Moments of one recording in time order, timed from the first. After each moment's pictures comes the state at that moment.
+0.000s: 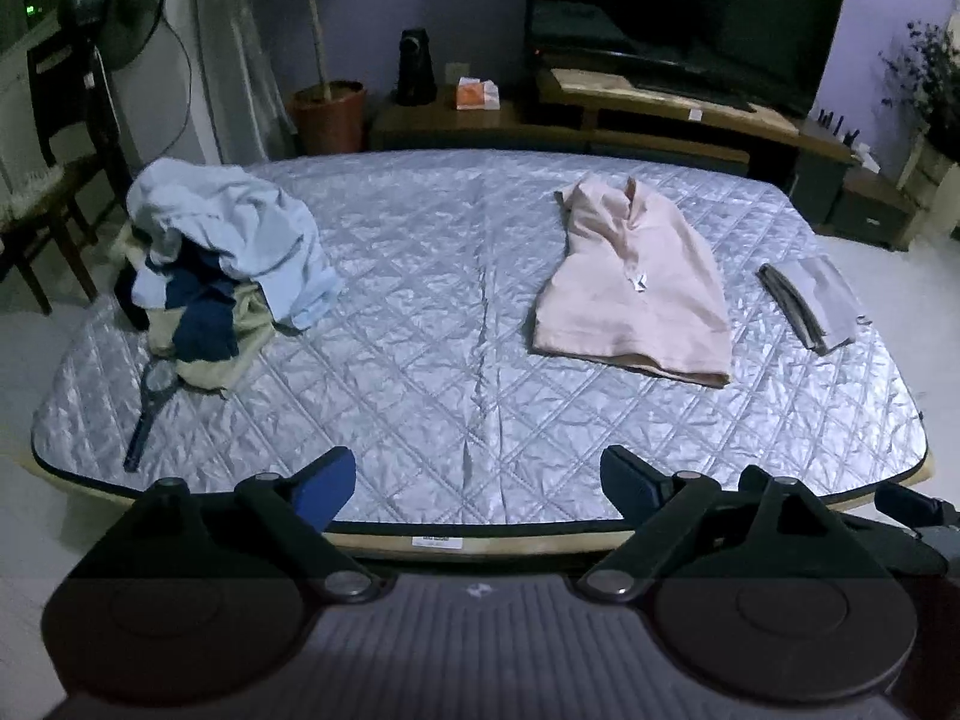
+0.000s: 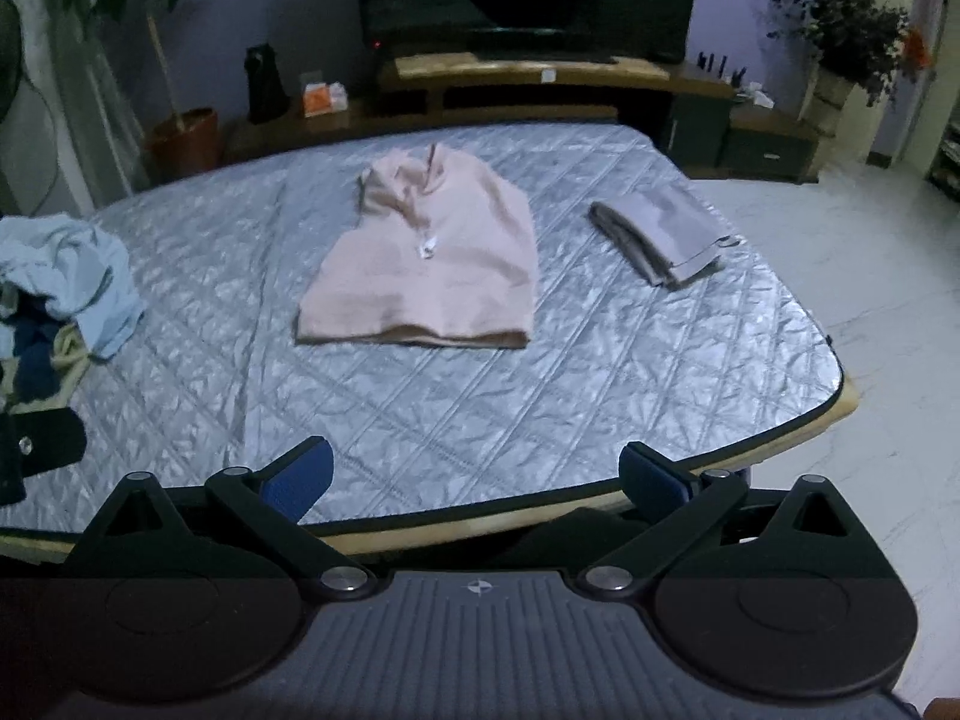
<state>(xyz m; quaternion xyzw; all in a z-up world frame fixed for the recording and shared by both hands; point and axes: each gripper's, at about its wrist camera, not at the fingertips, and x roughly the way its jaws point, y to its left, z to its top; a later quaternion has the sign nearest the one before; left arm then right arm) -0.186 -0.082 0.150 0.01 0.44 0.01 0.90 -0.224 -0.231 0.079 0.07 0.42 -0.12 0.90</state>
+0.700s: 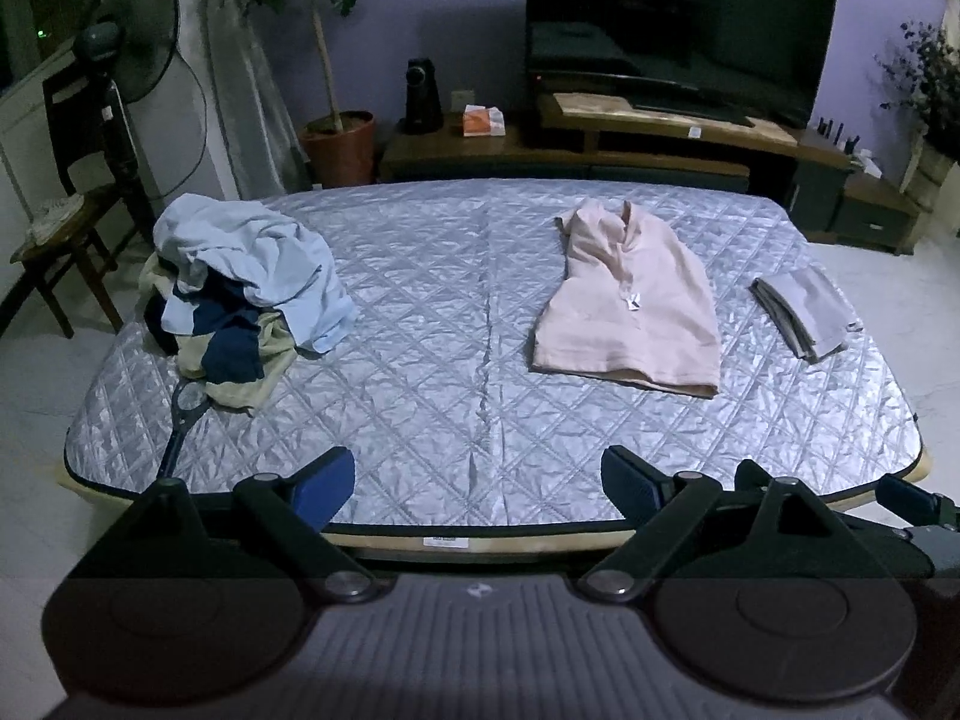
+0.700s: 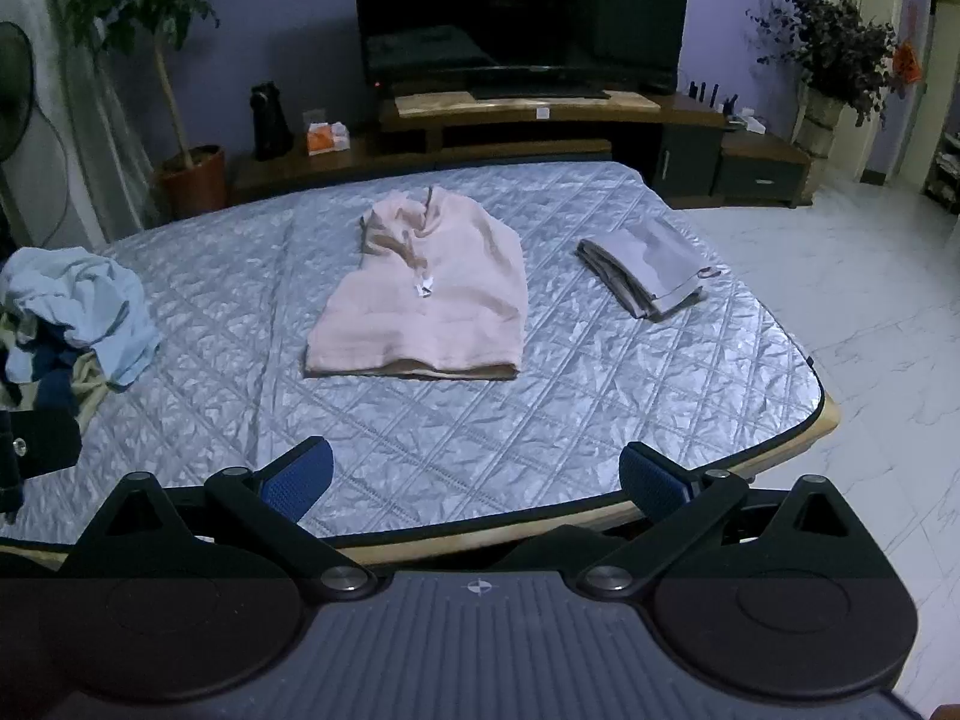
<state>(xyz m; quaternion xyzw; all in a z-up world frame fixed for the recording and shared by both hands) -0.222 -0.076 0.175 0.02 0.42 0.01 0.91 -0.247 -0.233 0.105 0.07 0.39 -0.12 0.91</state>
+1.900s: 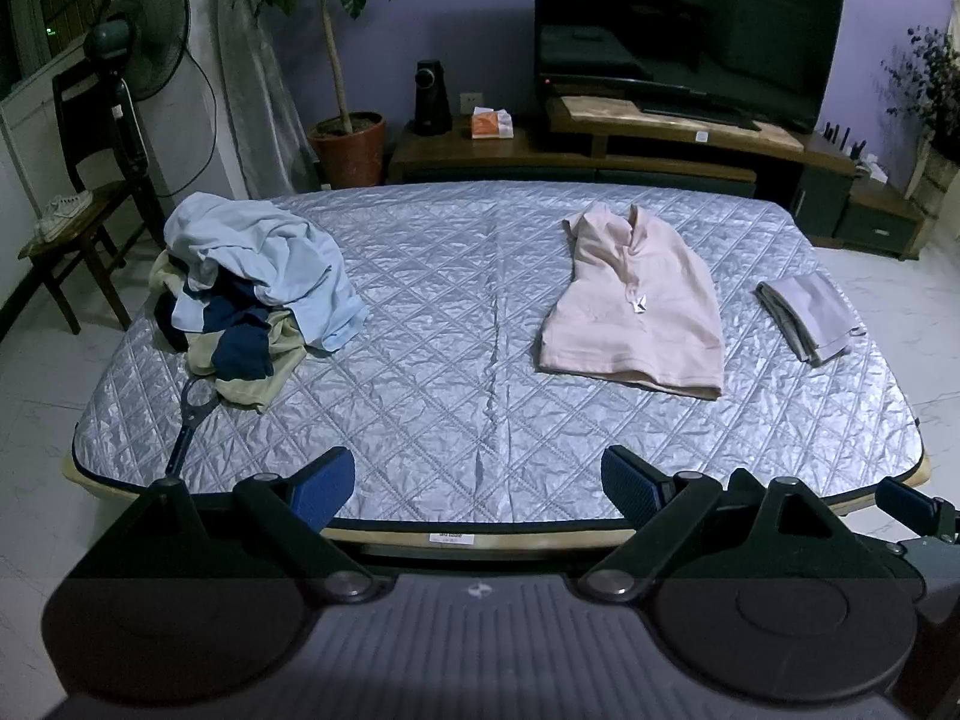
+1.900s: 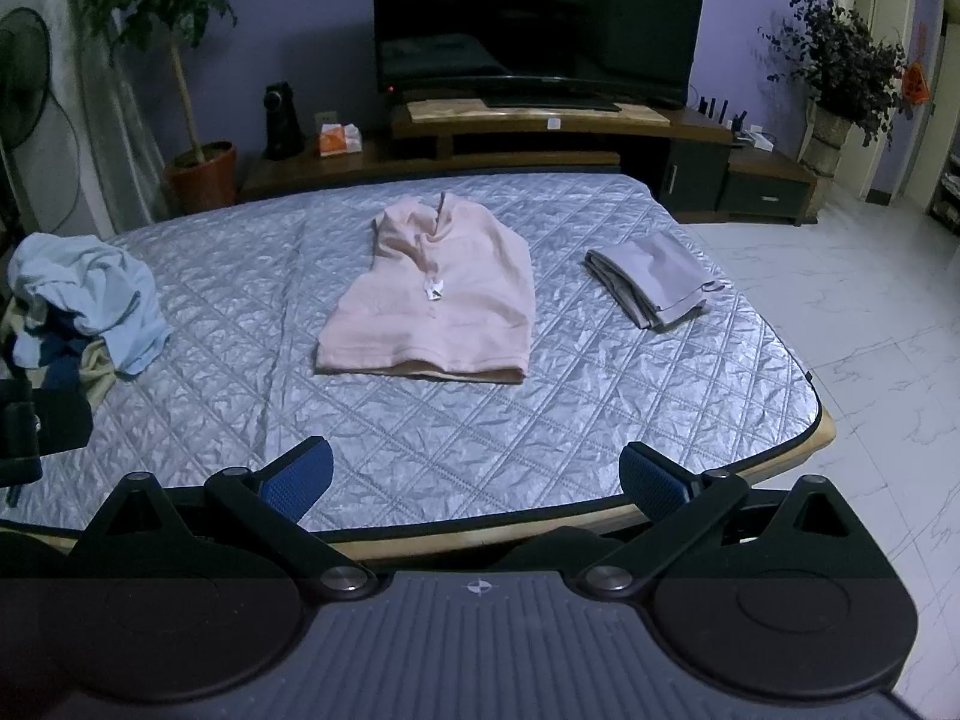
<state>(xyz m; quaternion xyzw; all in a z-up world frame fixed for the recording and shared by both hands) -0.231 -0.078 0.174 0.02 0.42 0.02 0.91 -0.254 -0.223 0.109 0.05 0.39 -0.11 0.91</state>
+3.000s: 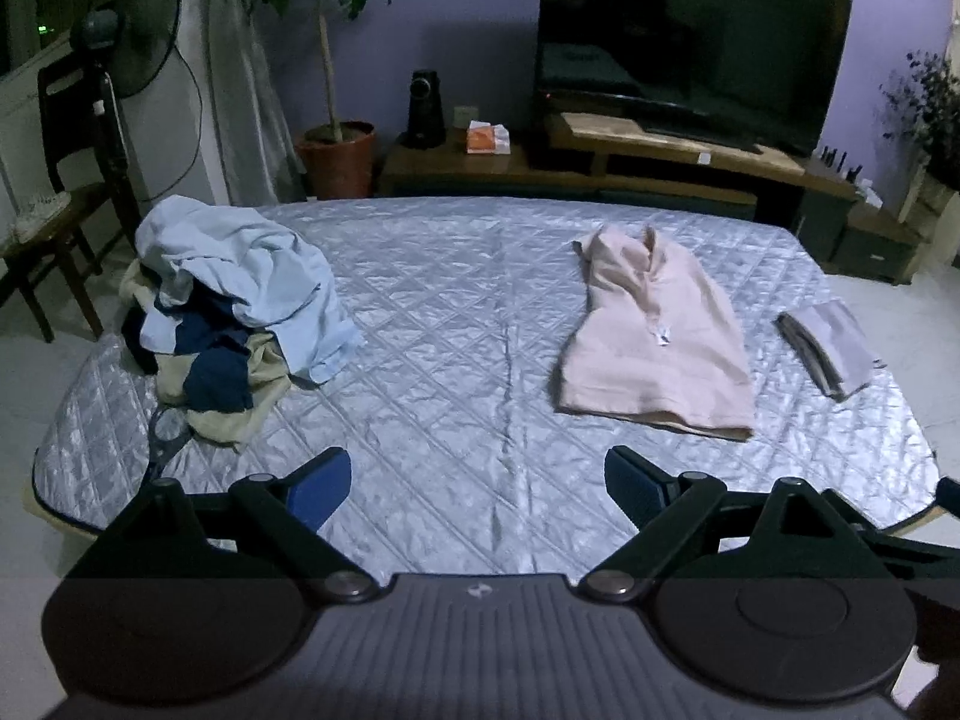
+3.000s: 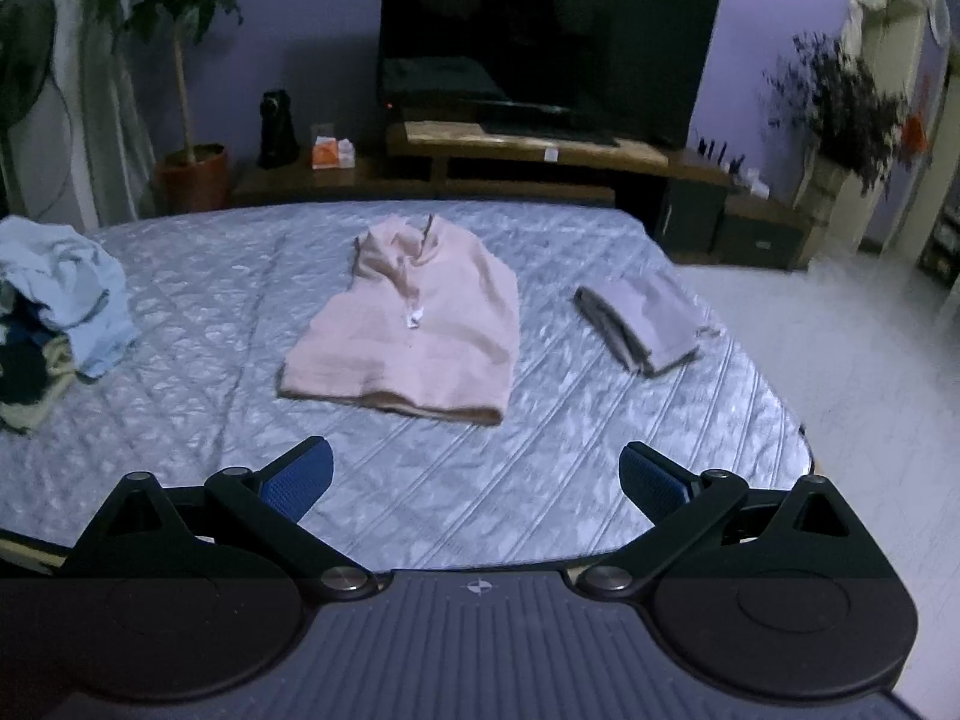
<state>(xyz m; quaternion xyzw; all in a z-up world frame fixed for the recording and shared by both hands) -0.165 -0.032 0.128 0.00 0.40 0.00 0.92 -0.220 -0.235 0.084 -0.01 0.36 -0.12 0.93</state>
